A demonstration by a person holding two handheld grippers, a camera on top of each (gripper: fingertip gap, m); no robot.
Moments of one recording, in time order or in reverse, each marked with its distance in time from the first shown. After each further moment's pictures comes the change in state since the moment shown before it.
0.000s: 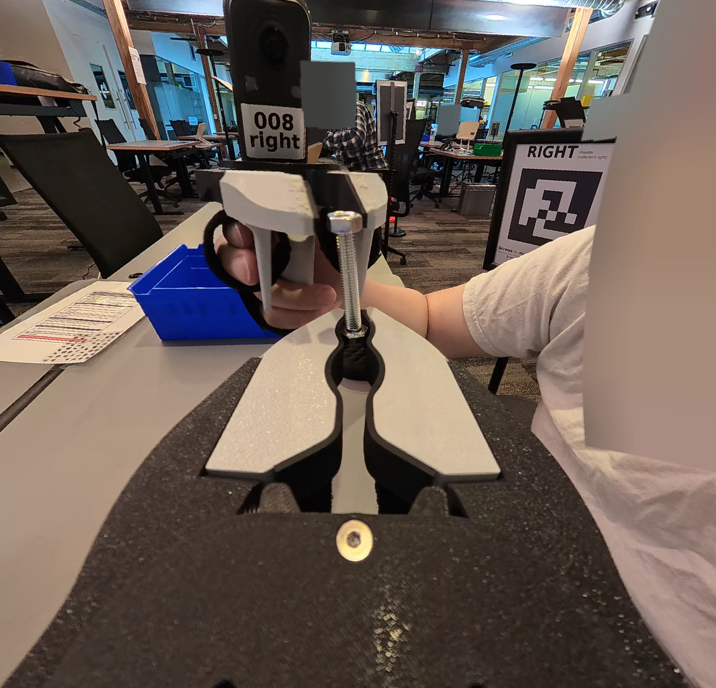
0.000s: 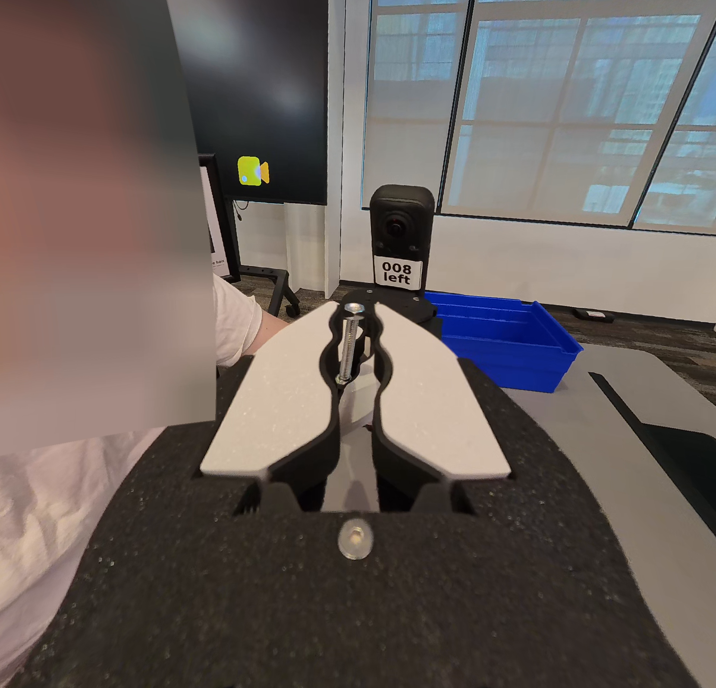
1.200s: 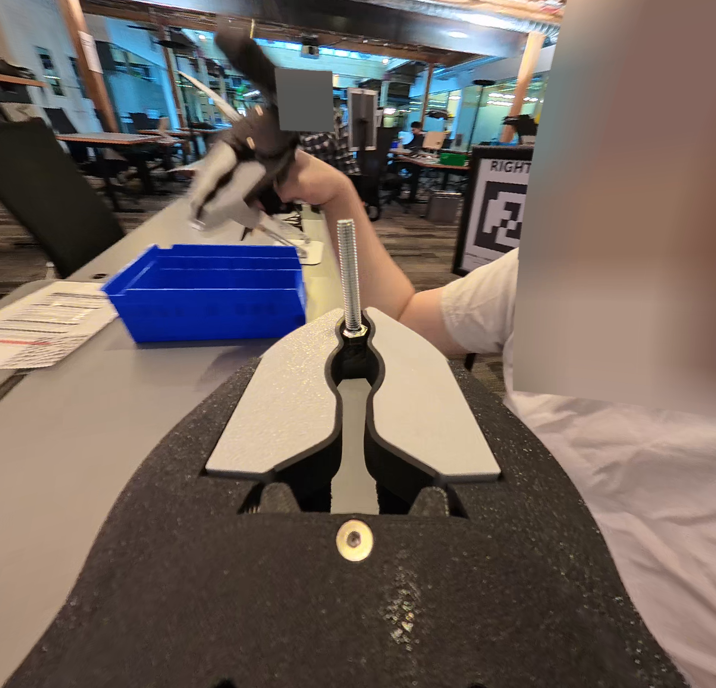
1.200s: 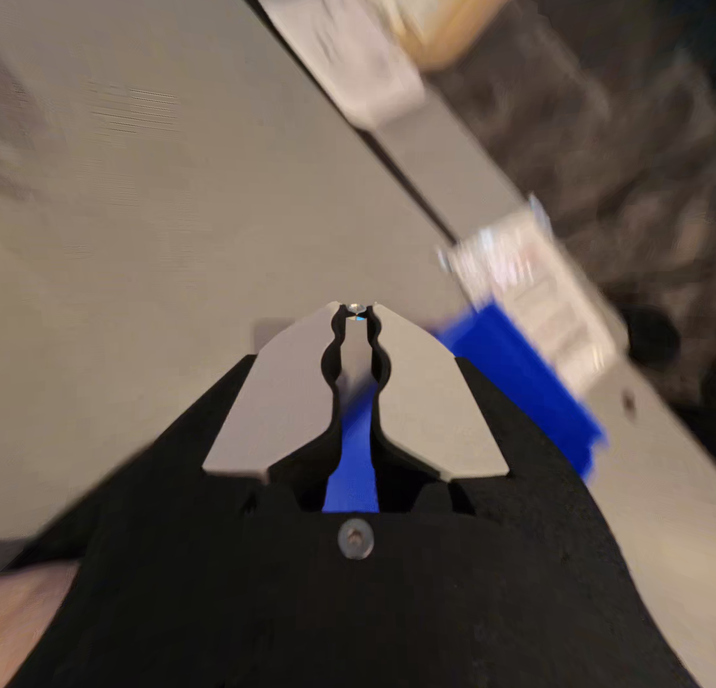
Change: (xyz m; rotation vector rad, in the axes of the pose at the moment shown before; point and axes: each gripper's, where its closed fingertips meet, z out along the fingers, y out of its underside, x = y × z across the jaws) left arm 0.000 -0.009 -0.018 0.009 0.080 -0.044; right arm 0.060 0.050 -0.296 -0.990 1.051 0.111
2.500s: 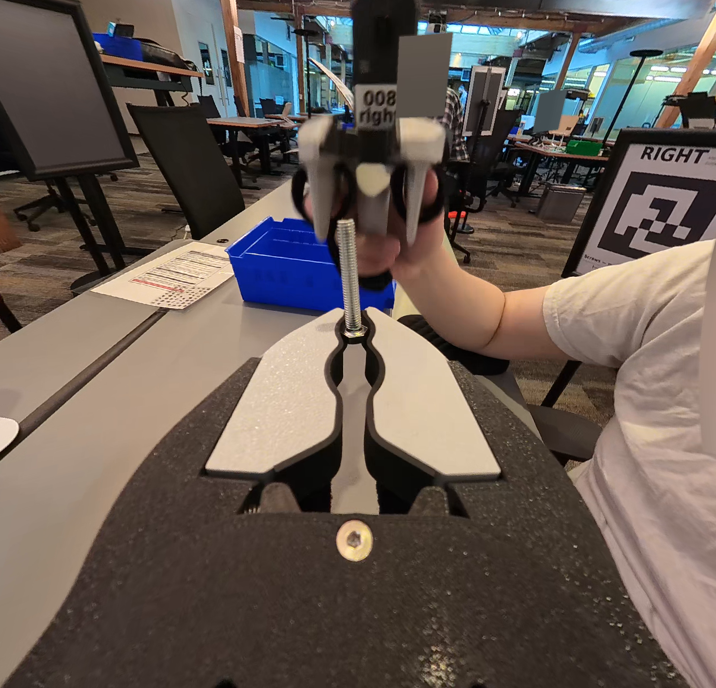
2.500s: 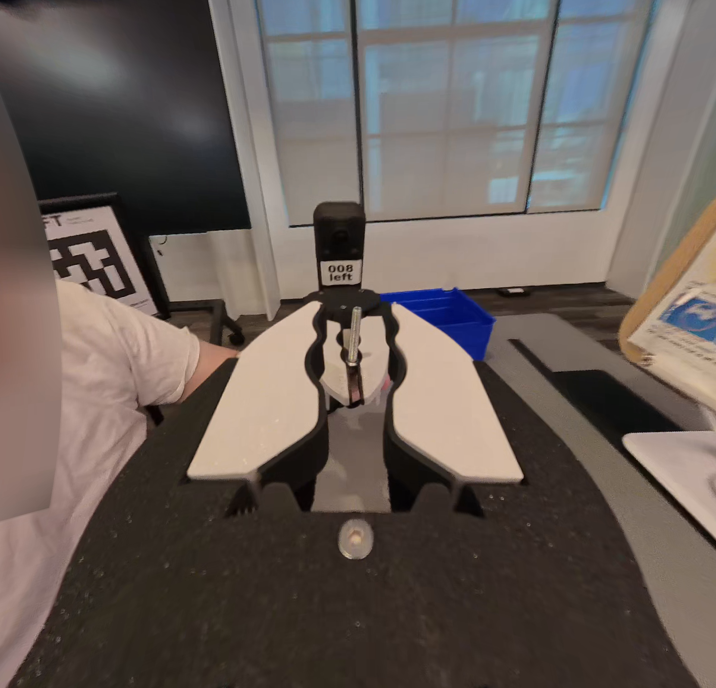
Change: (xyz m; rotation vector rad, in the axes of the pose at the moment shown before) left arm -0.049 0.013 -0.012 -0.037 -0.293 -0.002; right arm -0.190 -0.194 -0.018 0.973 -0.871 0.085
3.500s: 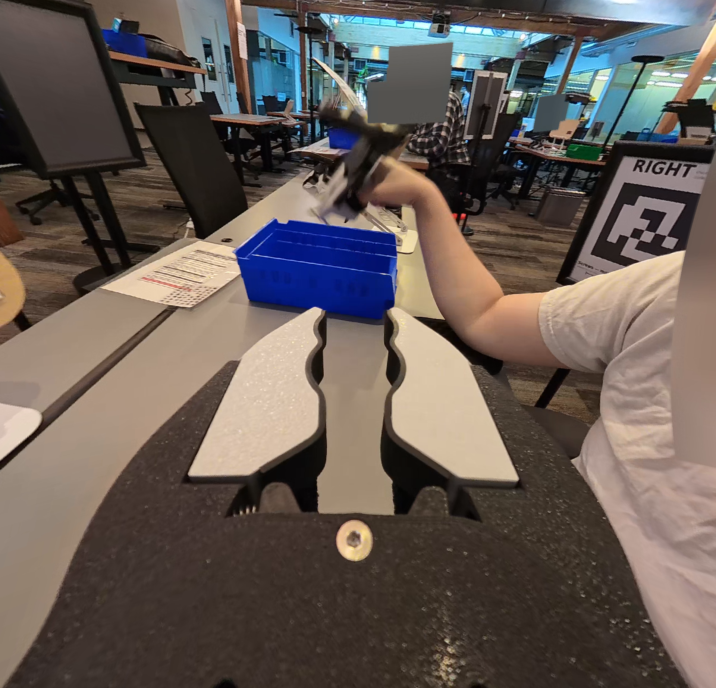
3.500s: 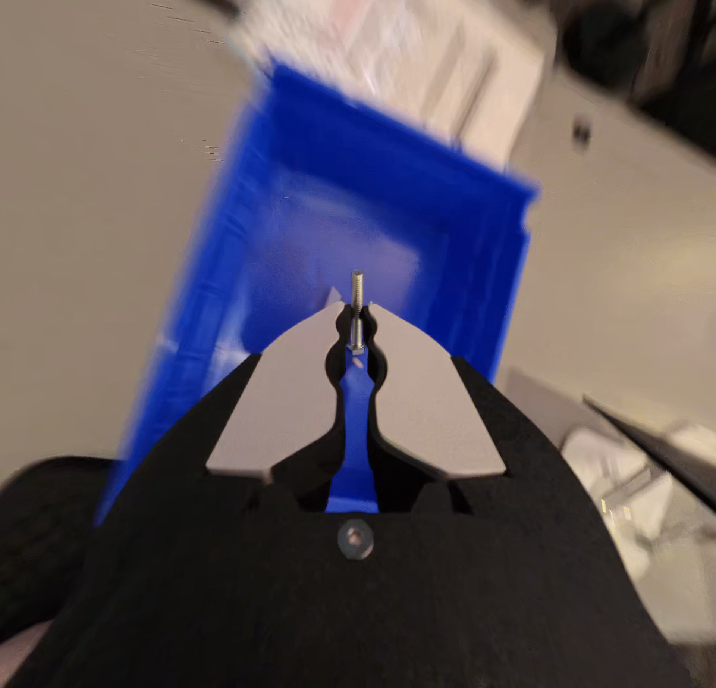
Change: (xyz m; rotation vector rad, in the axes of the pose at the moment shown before) left arm -0.007 -0.015 -0.019 -0.003 -0.009 -0.019; right arm 0.122 0.087 -0.430 -1.104 1.385 0.324
